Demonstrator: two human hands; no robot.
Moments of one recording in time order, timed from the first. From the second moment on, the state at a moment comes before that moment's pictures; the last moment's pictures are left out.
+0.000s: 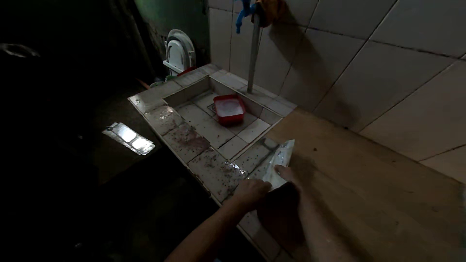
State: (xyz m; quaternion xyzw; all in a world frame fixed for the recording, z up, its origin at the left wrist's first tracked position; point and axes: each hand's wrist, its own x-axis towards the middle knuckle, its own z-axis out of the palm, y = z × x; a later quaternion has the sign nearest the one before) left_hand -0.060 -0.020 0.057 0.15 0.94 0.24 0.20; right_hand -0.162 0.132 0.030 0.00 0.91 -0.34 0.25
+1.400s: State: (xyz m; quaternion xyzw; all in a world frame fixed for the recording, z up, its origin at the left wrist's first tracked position) left_hand -0.042 0.001 0.060 0.18 0.93 0.23 0.22; right_hand -0.118 0.155 0.044 0.17 0.85 -0.44 0.25
